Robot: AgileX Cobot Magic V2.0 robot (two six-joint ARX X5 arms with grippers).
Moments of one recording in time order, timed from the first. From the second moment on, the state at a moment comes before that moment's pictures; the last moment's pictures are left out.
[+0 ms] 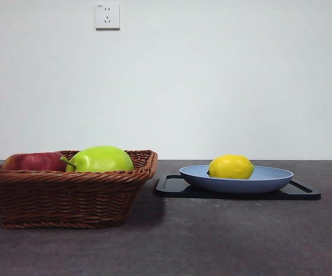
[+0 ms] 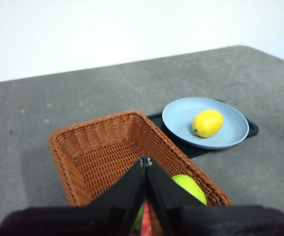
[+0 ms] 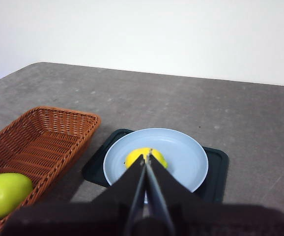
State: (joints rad) left arm -0.65 0.40 0.54 -0.37 -0.18 -0.10; right arm 0.53 0.39 0.53 -0.31 0.16 0.03
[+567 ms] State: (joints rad) left arm -0.58 0.30 0.54 -0.47 -0.17 -0.07; right arm 0.53 0.39 0.53 -0.31 0.16 0.03
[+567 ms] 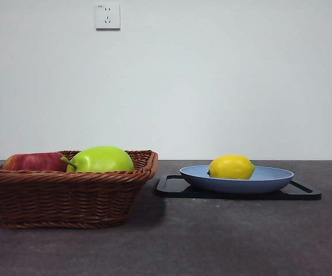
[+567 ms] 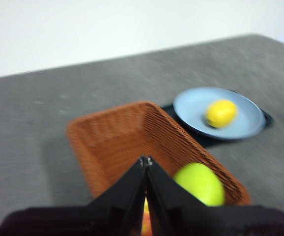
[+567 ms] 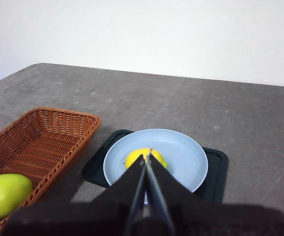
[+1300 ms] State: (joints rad) left arm 0.01 0.06 0.04 -0.13 -0.09 -0.03; right arm 0.53 0.39 0.53 -0.31 0.16 0.03
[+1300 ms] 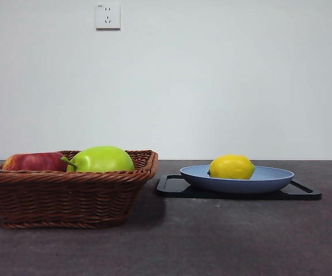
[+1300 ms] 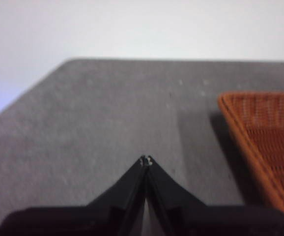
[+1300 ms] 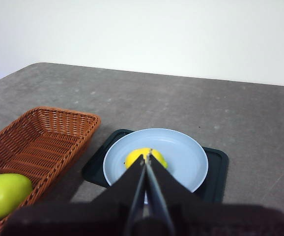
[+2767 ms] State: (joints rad) left arm 0.04 0.00 0.02 -0.16 -0.07 -0.03; right arm 0.53 0.39 0.53 -0.31 0.16 0.03
